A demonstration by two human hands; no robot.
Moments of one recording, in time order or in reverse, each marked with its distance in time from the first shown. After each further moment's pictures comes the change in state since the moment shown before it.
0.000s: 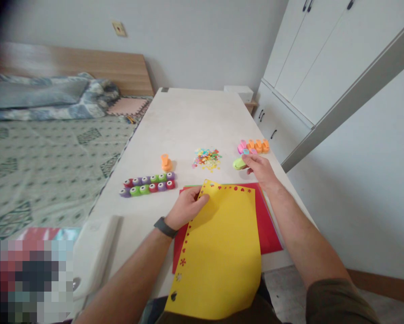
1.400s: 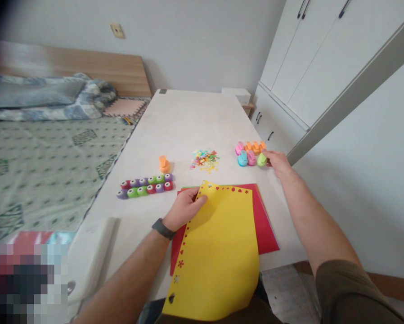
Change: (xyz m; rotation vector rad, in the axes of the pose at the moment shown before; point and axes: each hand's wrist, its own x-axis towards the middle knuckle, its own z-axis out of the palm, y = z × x) left_hand -0.001 0.001 0.001 0.005 0.013 -0.005; right_hand 0.073 0.044 -0.109 -0.169 0.373 0.236
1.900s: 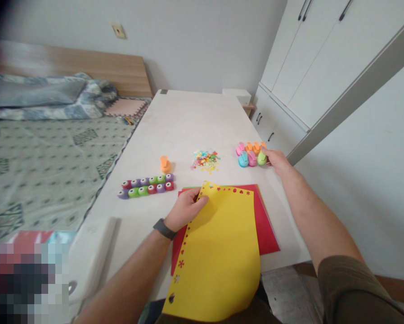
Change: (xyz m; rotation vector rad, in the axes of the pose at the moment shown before) left_hand 0.000 0.001 0.000 0.035 0.019 0.029; right_hand 0.005 -0.018 0.011 -0.129 0.007 0.059
